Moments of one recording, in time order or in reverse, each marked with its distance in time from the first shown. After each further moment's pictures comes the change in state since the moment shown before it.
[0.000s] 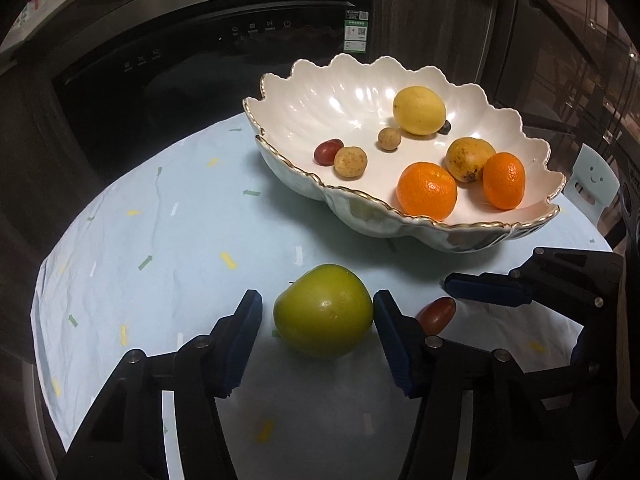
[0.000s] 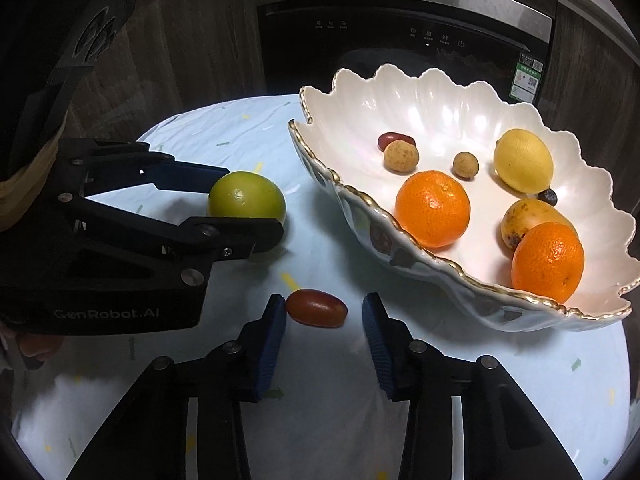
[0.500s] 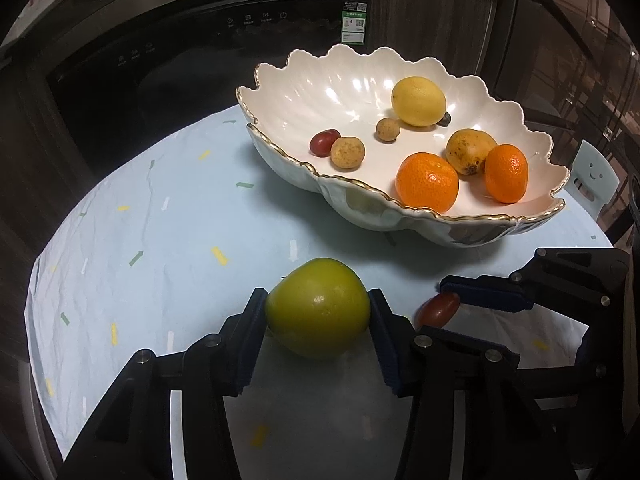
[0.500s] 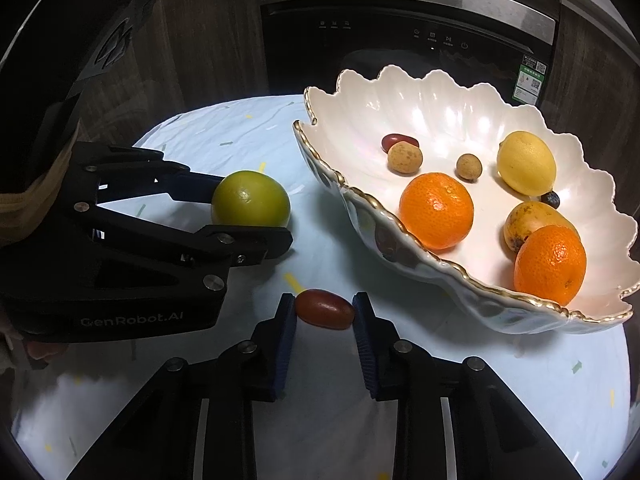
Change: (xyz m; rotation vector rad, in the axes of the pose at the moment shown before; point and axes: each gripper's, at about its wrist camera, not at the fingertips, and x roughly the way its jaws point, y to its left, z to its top) left arm 0.007 -0.001 0.000 -0.006 0.023 -0.008; right arm 0.000 0.000 0.000 -0.006 -0.001 0.008
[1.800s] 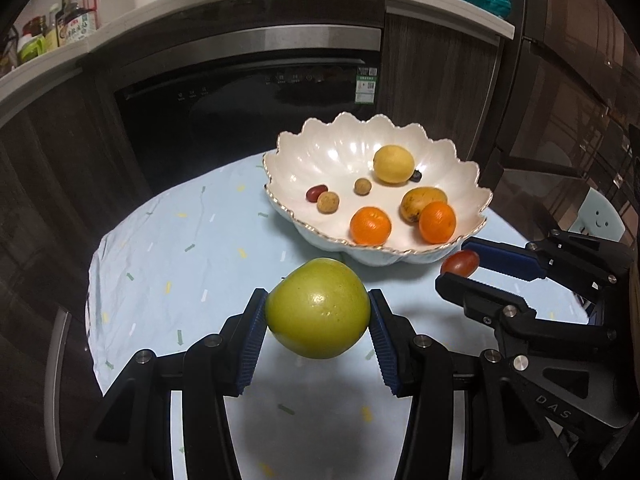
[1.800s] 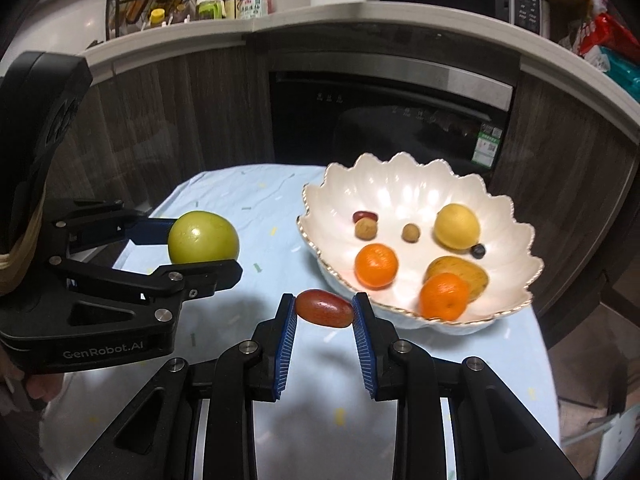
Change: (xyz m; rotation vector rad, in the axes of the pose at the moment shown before) left arm -0.114 -0.054 -0.008 -0.129 -0.116 0.109; right arm -0.123 -0.008 0.004 -0.032 -0.168 -0.028
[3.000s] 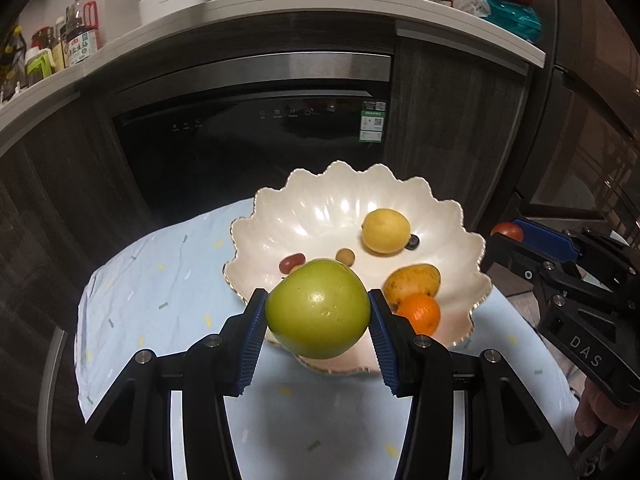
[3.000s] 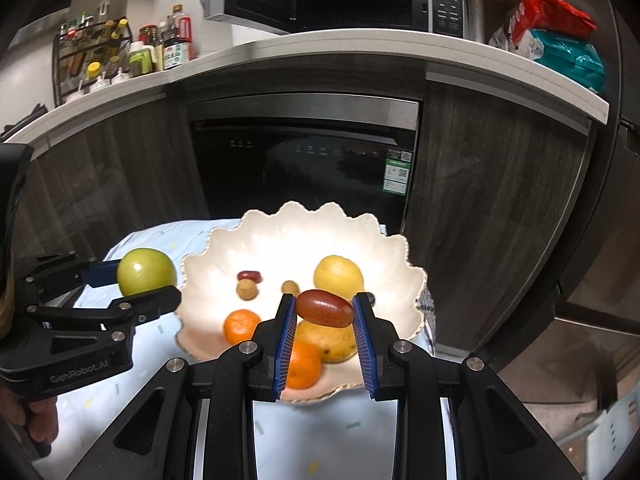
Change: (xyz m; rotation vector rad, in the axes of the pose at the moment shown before) left arm 0.035 -0.049 0.076 -0.077 -0.046 0.087; right arm 0.000 -0.122 0.041 0.120 -0.072 -0.113
